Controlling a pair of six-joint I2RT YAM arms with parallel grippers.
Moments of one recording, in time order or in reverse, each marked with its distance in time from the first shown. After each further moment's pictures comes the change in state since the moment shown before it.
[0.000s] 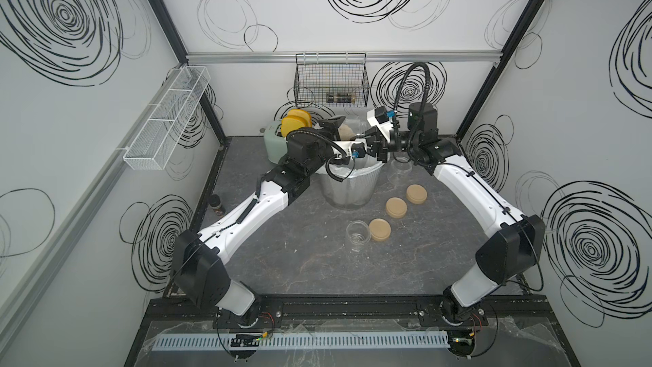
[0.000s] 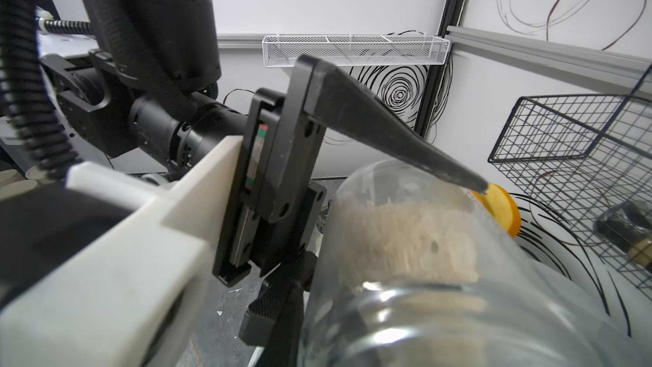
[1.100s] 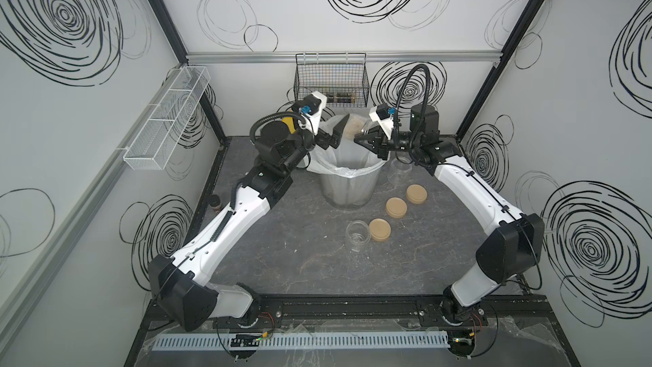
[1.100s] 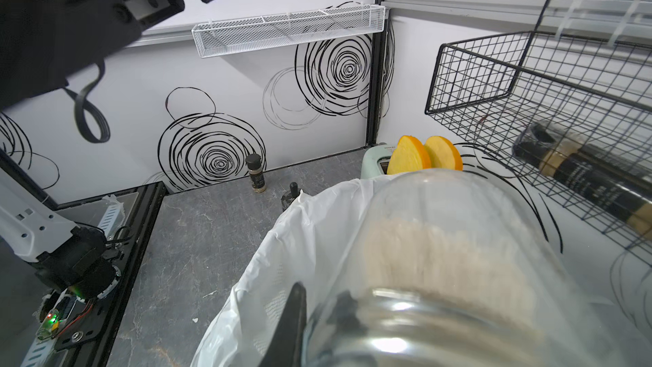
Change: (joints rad) left arm 0.091 -0.133 0.037 0.145 0.093 -1.175; right arm -0.022 0.000 -0.039 0.023 0.124 0.079
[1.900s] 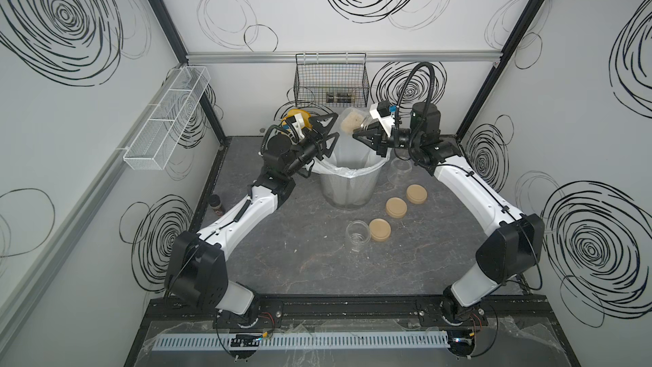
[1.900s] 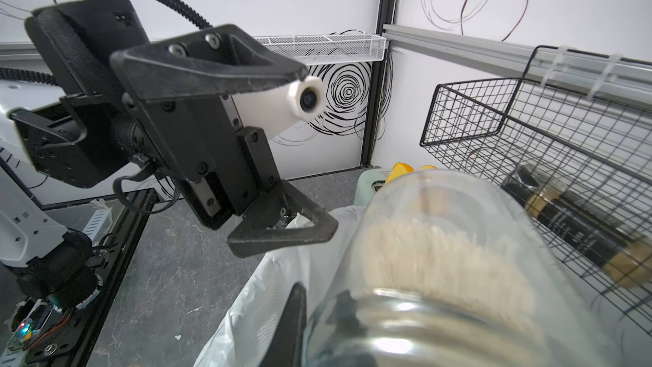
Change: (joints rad) left arm 0.082 0.117 -0.232 0.310 0.246 -1.582; right arm 0.020 0.000 0.010 0.090 -0.006 0.002
